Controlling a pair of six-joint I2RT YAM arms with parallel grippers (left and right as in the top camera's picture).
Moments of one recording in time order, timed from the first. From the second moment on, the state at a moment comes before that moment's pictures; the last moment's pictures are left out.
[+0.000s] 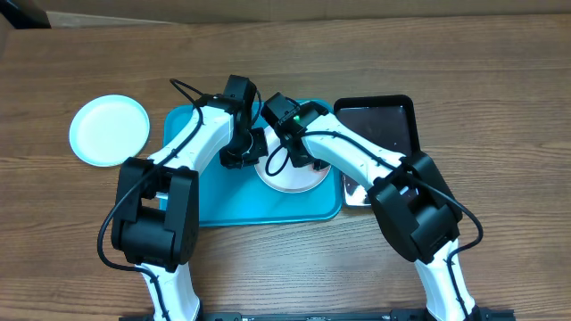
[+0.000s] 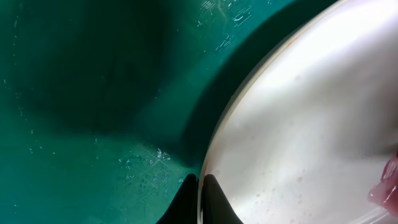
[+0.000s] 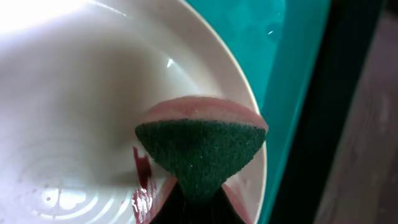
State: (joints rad) left arm -0.26 2.00 1.38 -0.87 0.15 -0.45; right arm 0.69 2.22 1.71 -0.97 0.34 0.40
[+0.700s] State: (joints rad) left arm -0.25 2.00 1.38 -0.87 0.13 -0.44; right arm 0.66 2.22 1.70 -0.85 -0.15 0.42
